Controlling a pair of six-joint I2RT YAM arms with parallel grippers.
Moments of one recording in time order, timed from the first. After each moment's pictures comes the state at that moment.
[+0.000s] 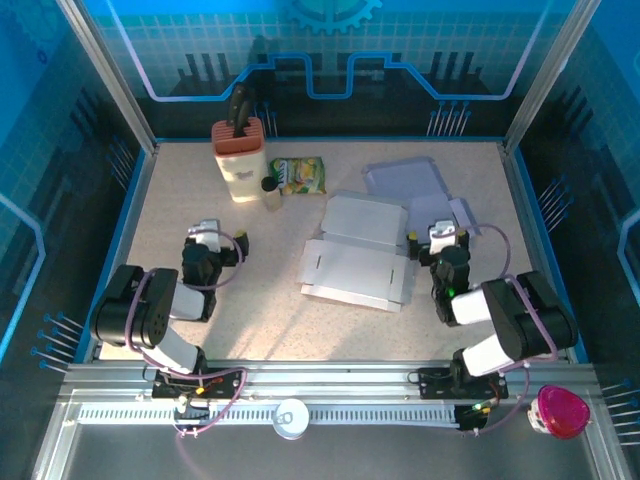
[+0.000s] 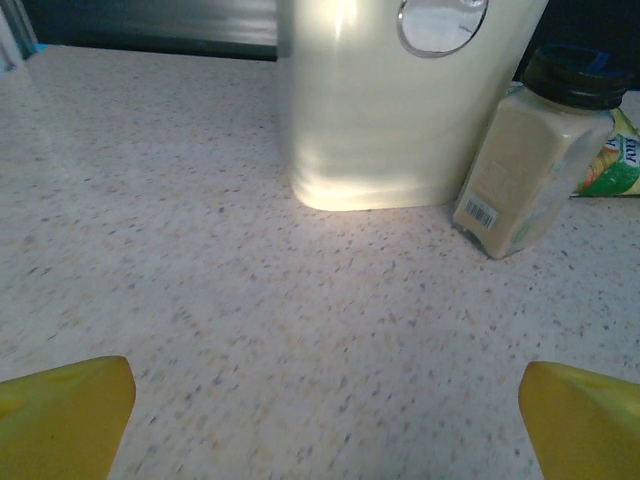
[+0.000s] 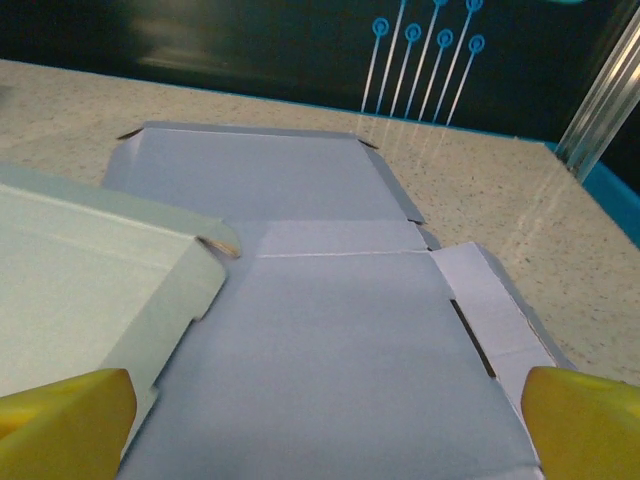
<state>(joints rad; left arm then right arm) -0.03 1.56 0.18 1.10 -0.07 -0.10 0.22 1.48 0.18 1.08 0.29 -0.13</state>
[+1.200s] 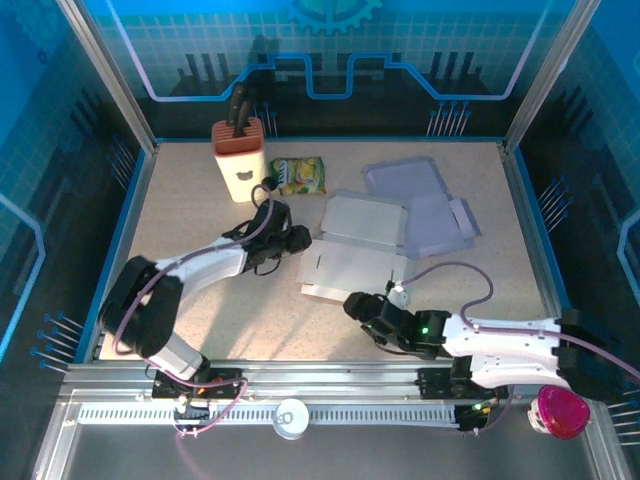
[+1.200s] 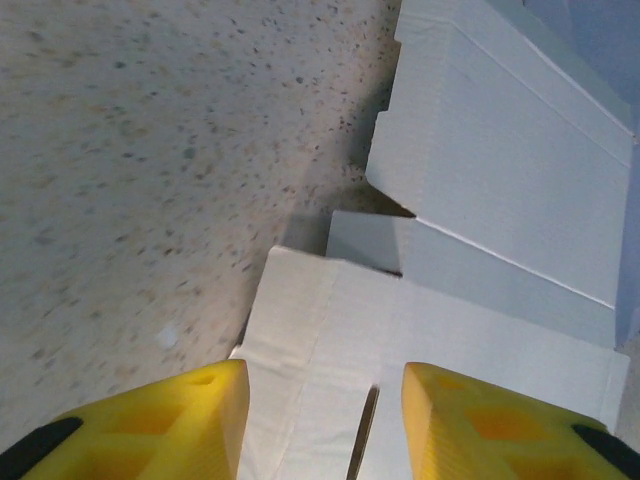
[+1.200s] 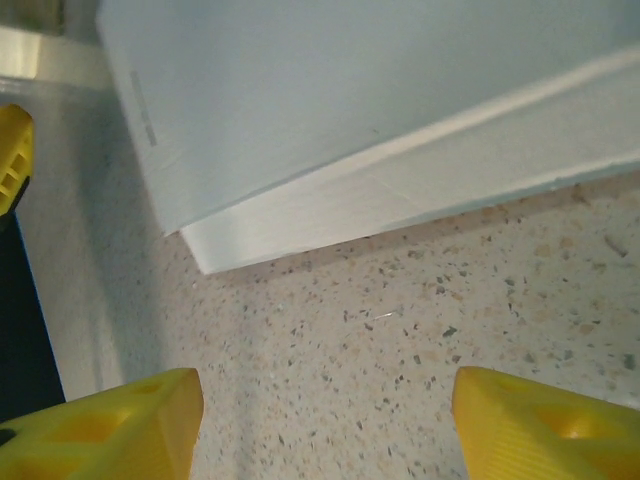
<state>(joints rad) -0.49 1.60 0.90 -0.14 0.08 -0.79 1.17 1.10 0.42 -0.17 0.37 1.72</state>
